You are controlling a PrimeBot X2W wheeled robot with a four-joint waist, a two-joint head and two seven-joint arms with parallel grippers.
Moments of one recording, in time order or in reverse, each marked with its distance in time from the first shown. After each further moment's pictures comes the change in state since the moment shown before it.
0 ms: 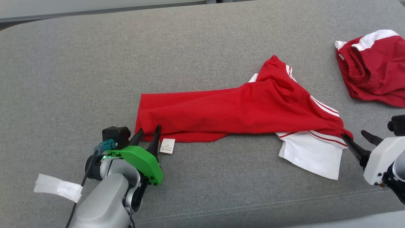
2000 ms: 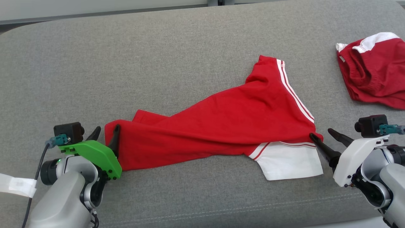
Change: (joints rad) left arm 0.009 0.164 0.073 -0.047 -0.108 0.031 0.122; right arm -0.082 0.068 0.174 0.013 0.024 0.000 -0.113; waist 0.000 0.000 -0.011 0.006
